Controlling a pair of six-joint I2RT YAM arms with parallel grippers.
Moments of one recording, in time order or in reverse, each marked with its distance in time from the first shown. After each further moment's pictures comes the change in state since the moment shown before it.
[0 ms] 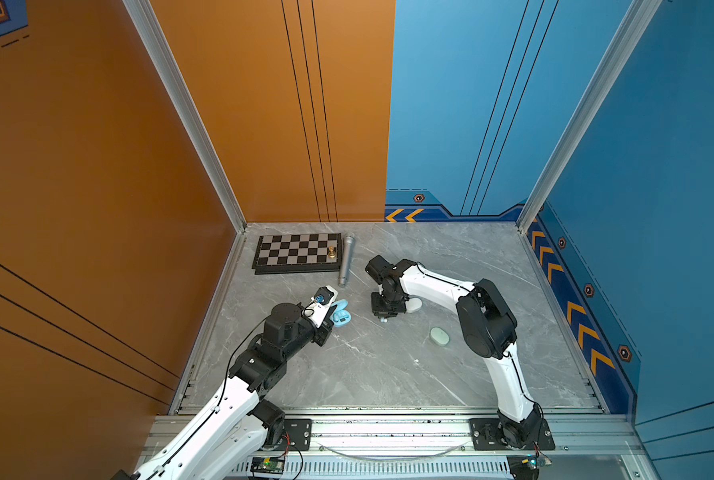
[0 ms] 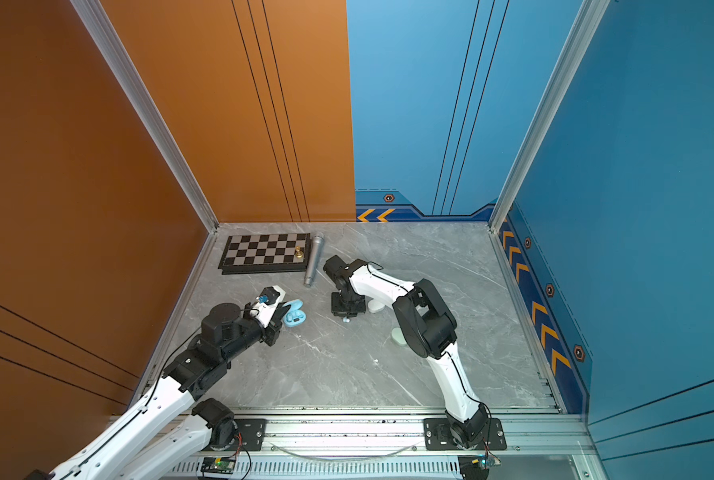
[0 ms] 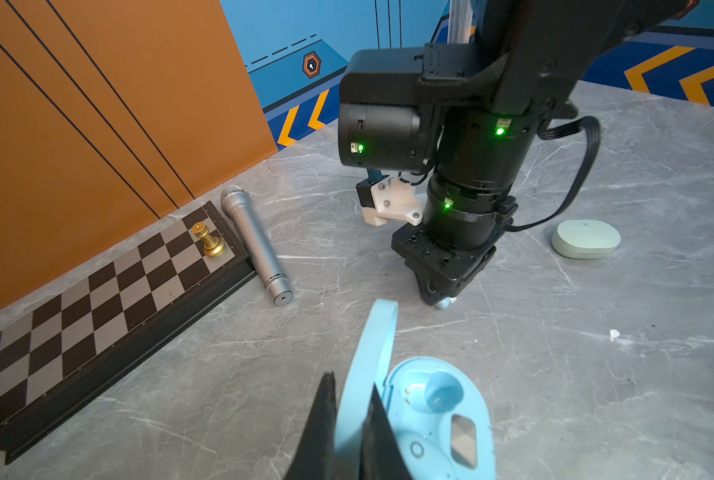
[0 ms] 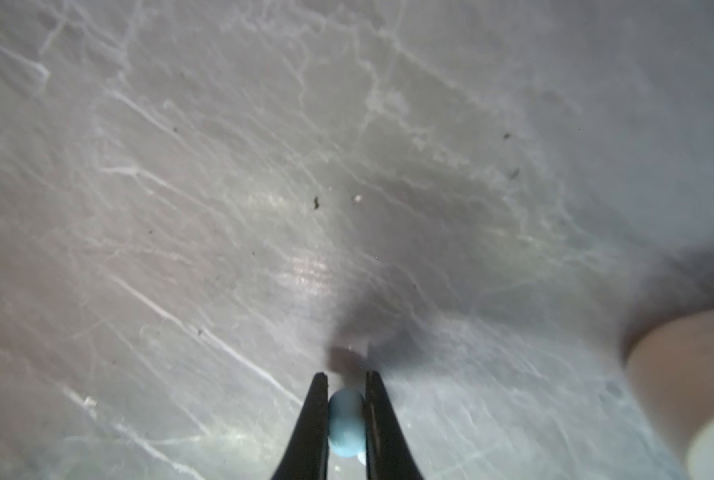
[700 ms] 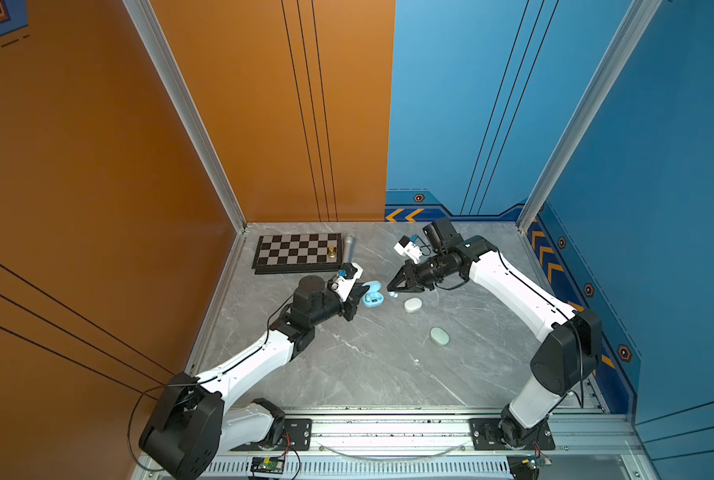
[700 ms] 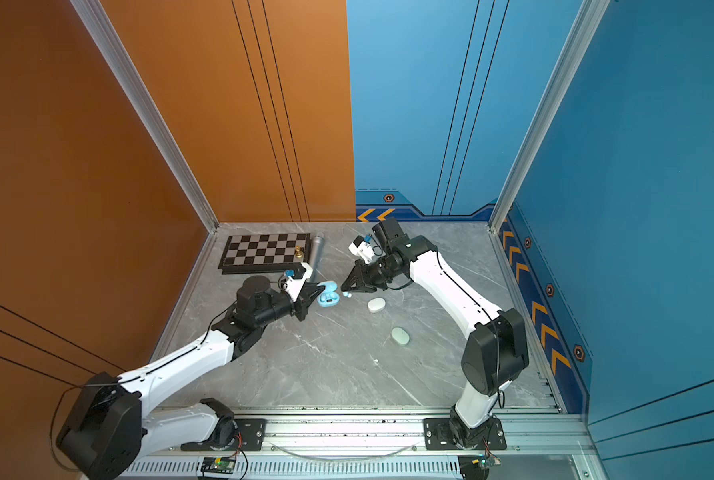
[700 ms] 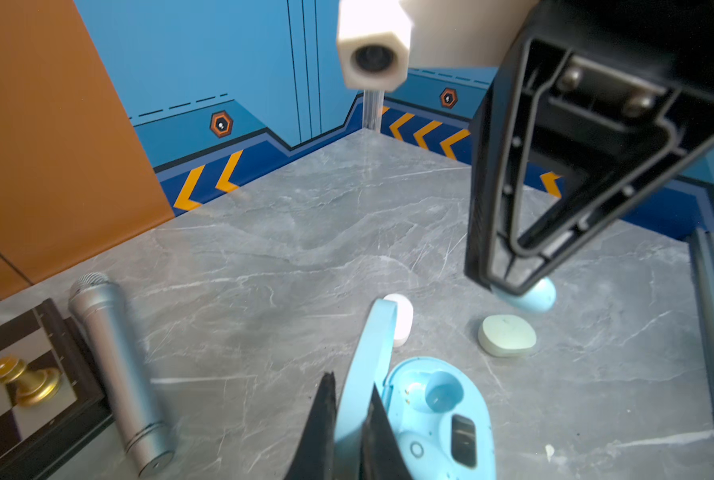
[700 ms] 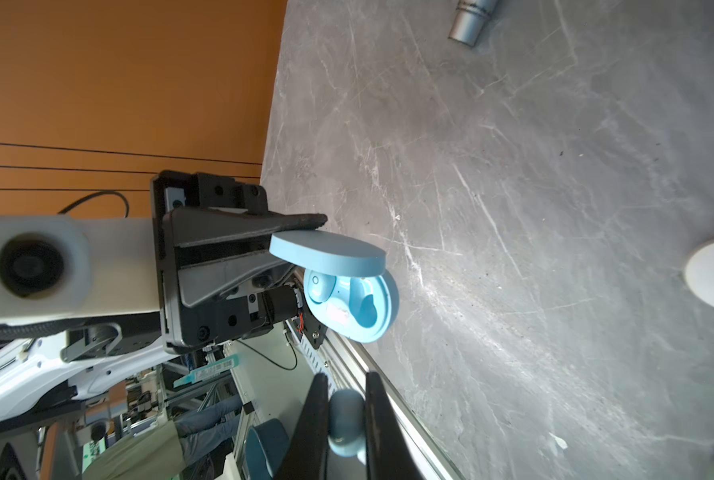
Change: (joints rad) left arm -0.002 0.488 0.136 0.483 0.320 -0.151; right arm -0.207 -0.463 -0.123 0.004 -0.652 -0.236
